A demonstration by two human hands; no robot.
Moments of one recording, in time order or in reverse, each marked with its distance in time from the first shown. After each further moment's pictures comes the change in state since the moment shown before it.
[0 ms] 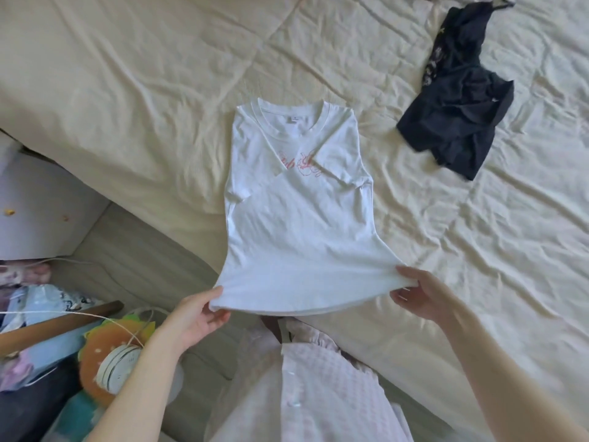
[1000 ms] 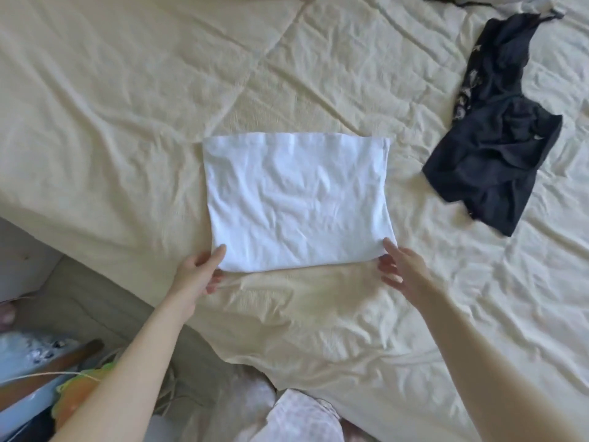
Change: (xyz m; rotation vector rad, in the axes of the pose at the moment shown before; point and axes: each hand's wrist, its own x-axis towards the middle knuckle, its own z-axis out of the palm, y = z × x) left_hand 0.113 0.162 0.084 0.431 0.128 0.292; right_hand 0.091 -0.107 0.136 -0.401 0.232 -0.262
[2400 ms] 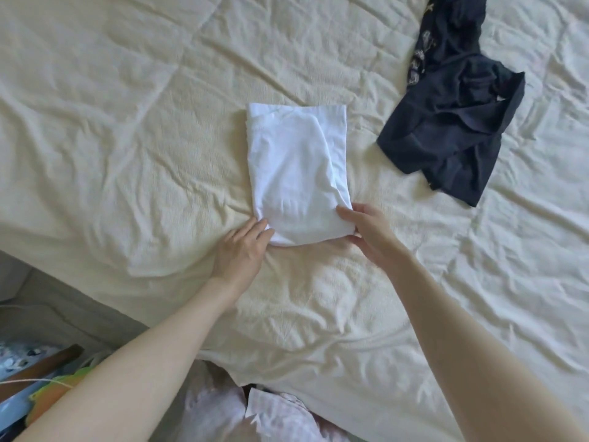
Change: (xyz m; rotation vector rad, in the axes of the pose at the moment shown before) left_hand -0.024 -0.014 0.150 1.251 0.108 1.278; right_hand 0.020 -0.017 -0.024 0.062 -0.308 -0.224
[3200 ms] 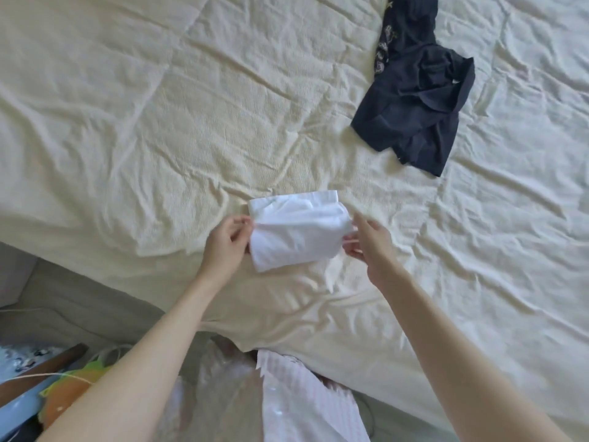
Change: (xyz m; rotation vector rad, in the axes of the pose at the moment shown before) left_hand -0.042 0.022 -0.046 -1.094 -0.007 -0.693; right_hand -0.106 0.018 -0.004 0.037 0.281 0.097
